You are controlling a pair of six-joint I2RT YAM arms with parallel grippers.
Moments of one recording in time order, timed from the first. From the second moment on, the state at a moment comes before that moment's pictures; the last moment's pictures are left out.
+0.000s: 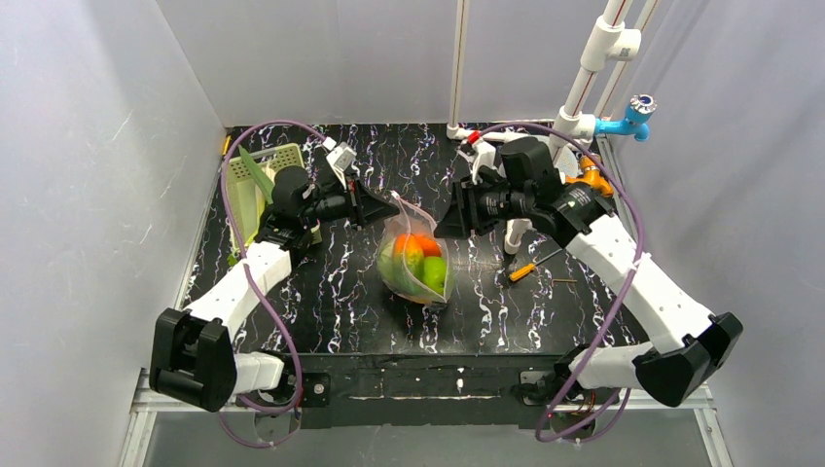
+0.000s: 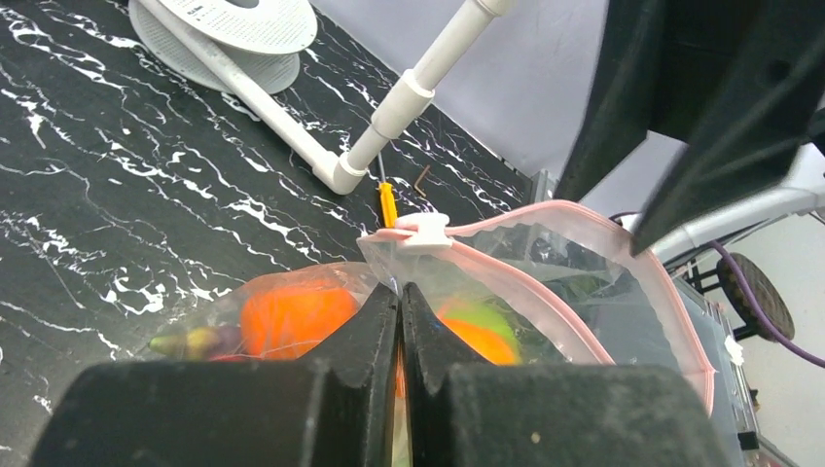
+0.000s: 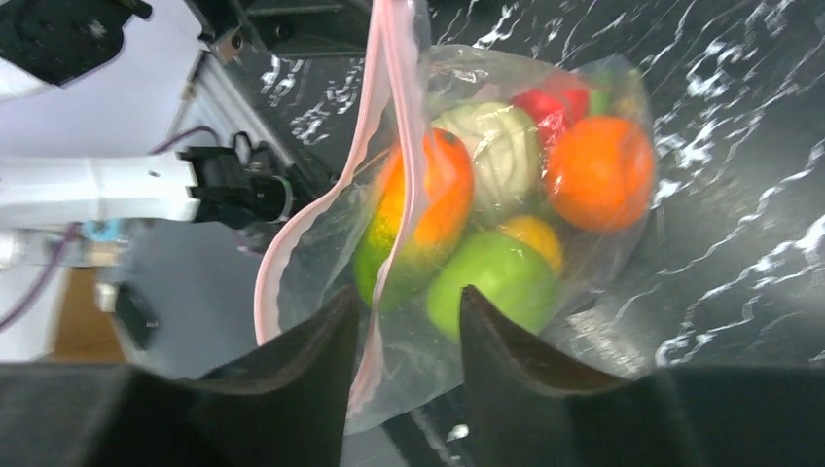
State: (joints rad) left arm -0.31 1.27 0.85 0.32 0.93 -0.45; right arm 0.62 1.30 1.41 -0.75 -0.56 0.35
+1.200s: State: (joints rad) left arm -0.40 1.00 0.85 0.05 0.63 -0.25; right arm 1.07 1.51 1.65 -0.79 0.29 0.10
